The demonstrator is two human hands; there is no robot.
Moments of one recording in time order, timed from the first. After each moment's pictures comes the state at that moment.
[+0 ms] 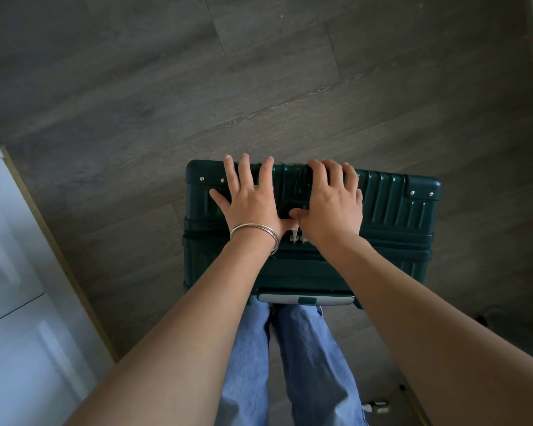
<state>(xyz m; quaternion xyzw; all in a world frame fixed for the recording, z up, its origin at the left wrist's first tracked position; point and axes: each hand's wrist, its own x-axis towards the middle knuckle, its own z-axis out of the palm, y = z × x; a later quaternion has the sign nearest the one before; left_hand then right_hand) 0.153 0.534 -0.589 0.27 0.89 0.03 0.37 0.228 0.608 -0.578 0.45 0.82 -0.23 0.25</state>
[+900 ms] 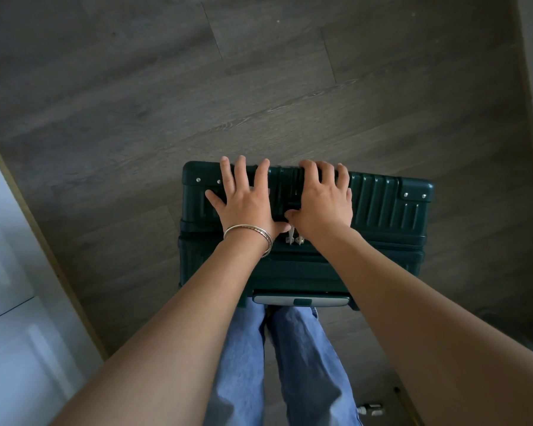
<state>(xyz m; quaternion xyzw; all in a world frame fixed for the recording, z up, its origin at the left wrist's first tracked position) 0.149 0.531 -0.589 0.29 0.88 0.03 0.38 0.218 0.613 -0.582 0.45 0.81 -0.24 0.28</state>
